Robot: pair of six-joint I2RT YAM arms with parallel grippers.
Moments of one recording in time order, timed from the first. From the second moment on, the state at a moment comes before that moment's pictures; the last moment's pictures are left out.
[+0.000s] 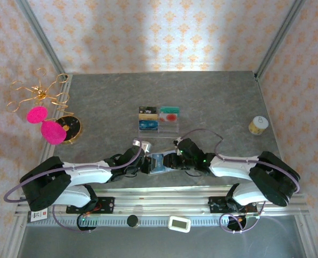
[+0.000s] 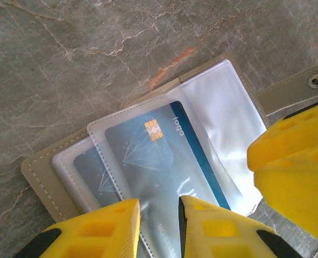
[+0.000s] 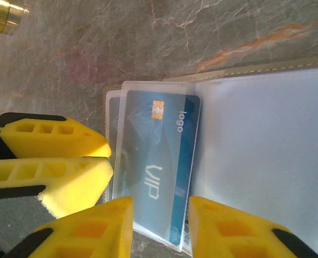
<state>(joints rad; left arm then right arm) -0.87 1.31 0.39 0.17 0.00 -0.70 0.88 1.37 0.47 0.14 -0.25 0.90</state>
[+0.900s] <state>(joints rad) -0.87 1.41 0.39 0.25 -0.06 -0.70 0.87 1.50 0.50 0.15 -0.25 0.93</state>
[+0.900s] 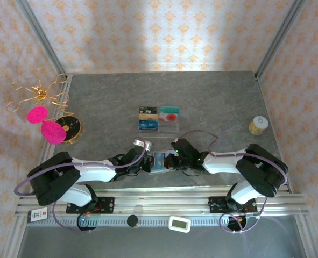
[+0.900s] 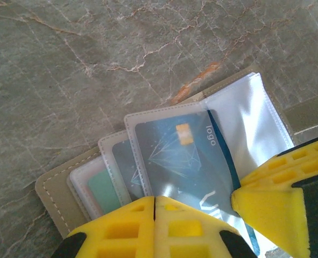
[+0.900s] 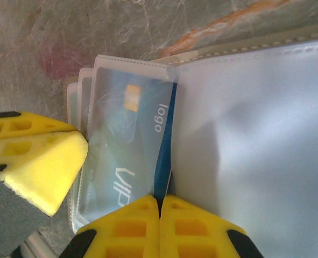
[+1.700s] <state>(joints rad) -0.88 1.26 0.46 0.12 -0.05 -0.70 0.87 1.35 0.40 0.14 -0.16 0.96</state>
